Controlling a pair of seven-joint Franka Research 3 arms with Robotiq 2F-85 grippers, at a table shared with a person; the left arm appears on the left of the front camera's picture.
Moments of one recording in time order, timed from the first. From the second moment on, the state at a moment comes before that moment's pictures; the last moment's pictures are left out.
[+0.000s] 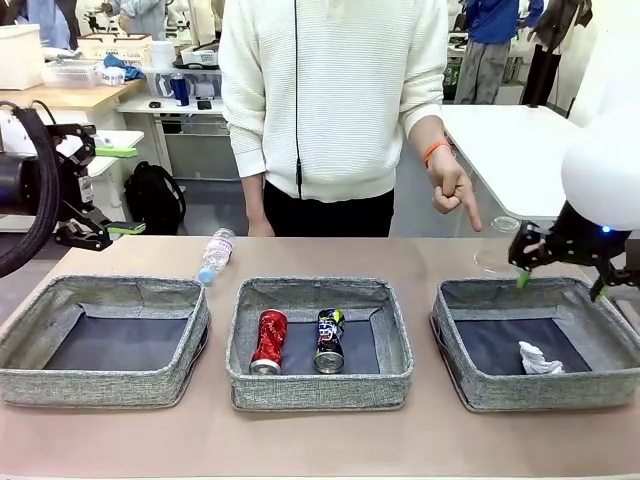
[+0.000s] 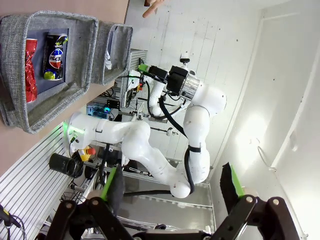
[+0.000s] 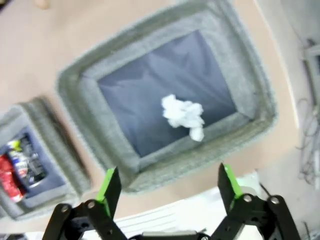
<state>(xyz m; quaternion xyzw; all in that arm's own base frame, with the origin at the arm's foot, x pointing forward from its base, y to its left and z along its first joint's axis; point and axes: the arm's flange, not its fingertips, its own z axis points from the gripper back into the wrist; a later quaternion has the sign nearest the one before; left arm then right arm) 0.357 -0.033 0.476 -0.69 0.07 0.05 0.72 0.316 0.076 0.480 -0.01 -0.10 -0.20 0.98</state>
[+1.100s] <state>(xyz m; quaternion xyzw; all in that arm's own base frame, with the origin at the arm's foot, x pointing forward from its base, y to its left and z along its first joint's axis) 0.357 -0.033 0.476 -0.69 0.07 0.05 0.72 0.353 0.003 0.494 0.70 -0.08 -0.12 0.70</state>
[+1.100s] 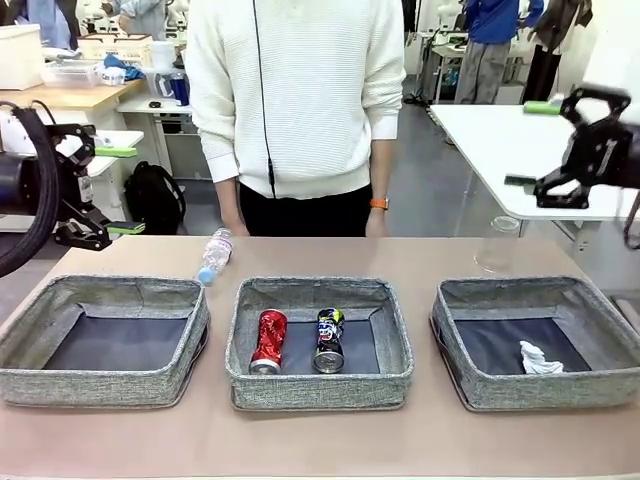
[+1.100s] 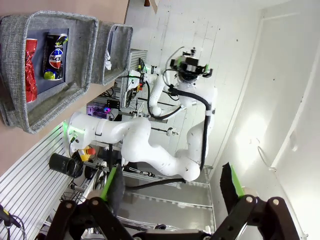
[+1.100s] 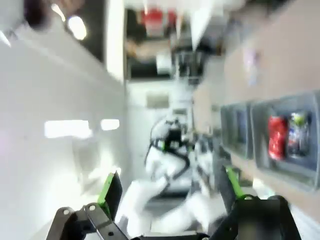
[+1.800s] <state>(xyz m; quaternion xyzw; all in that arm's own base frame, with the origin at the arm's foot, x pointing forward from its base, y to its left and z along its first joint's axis) 0.357 -0.033 0.476 -0.69 0.07 0.05 0.72 0.332 0.012 0.441 0.66 0.08 -0.06 0.74</state>
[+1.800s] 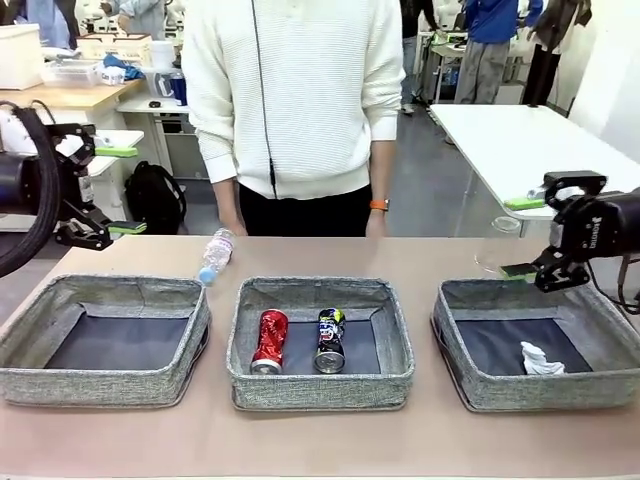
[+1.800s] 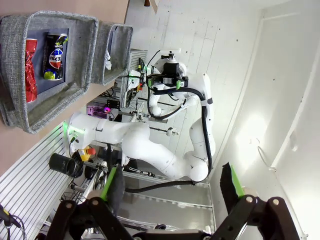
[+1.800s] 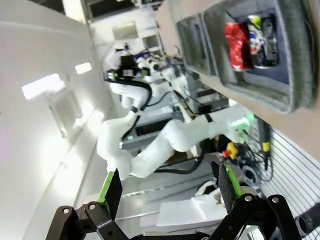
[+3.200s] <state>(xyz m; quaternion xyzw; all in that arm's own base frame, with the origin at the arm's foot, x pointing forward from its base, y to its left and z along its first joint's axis) 0.357 -0.033 0.476 -0.69 0.07 0.05 0.72 0.331 0.014 0.442 0.66 0.09 -0.06 0.74</state>
